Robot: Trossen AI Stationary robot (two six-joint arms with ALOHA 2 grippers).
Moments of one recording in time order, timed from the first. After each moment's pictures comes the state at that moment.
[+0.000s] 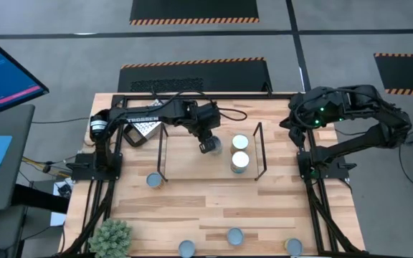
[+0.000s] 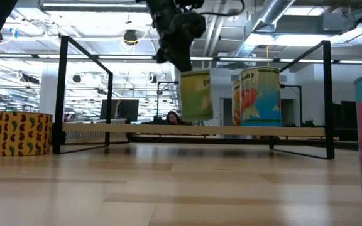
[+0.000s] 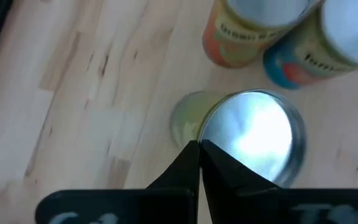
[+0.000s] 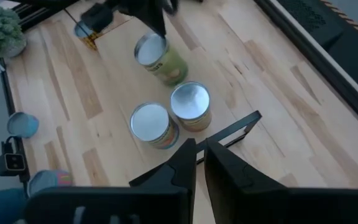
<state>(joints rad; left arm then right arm) 0.18 1.90 1.76 -0.97 0.00 -0.13 -0.06 1.07 1.63 -1.42 0.14 0.45</state>
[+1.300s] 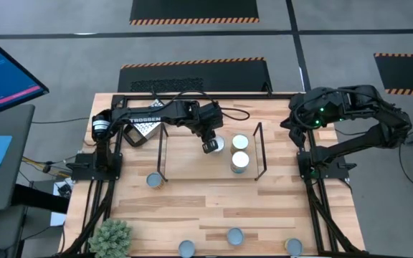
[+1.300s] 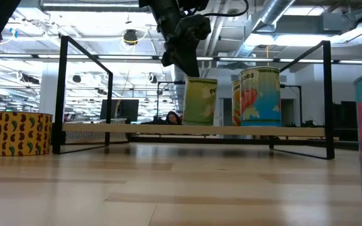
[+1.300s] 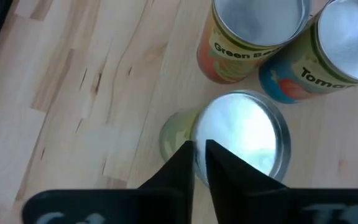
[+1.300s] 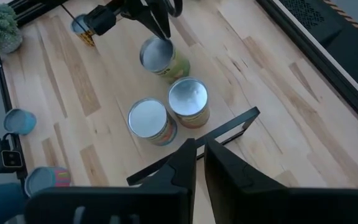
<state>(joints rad) 0.18 1.92 1.76 -0.90 0.01 -0.10 -0.06 1.07 1.63 -1.43 0.14 0.44</state>
